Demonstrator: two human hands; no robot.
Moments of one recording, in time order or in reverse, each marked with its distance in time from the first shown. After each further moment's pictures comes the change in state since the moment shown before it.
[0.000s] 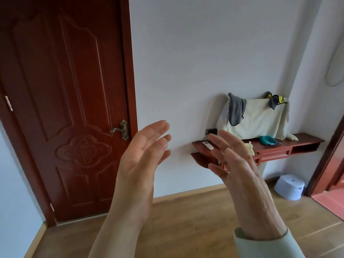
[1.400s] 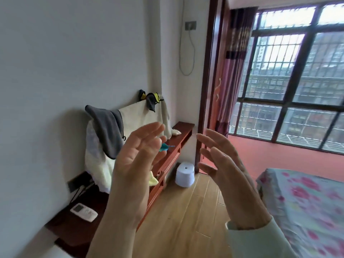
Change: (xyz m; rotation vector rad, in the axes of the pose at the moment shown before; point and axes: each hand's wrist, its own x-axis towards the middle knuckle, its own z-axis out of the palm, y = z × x) left_hand 0.464 -0.408 0.392 -0.451 -0.673 -0.184; right_hand 0.409 0.204 -0.375 -0.353 0.717 0.000
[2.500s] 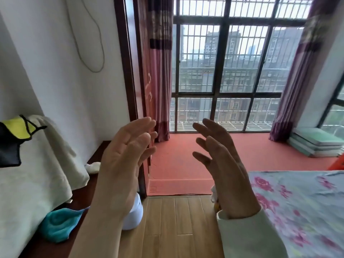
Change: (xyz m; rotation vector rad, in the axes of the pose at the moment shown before) left_hand 0.430 -0.367 0.223 -0.234 -0.383 -0.102; right_hand 0.414 0.180 -0.270 -0.156 0.393 -0.105
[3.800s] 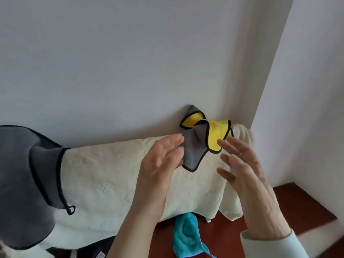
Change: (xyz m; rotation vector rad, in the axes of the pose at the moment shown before) left_hand 0.099 -0.035 -0.283 0.517 1.149 0.084; right_hand 0.237 0.220 0.366 0.437 -1.043 0.225
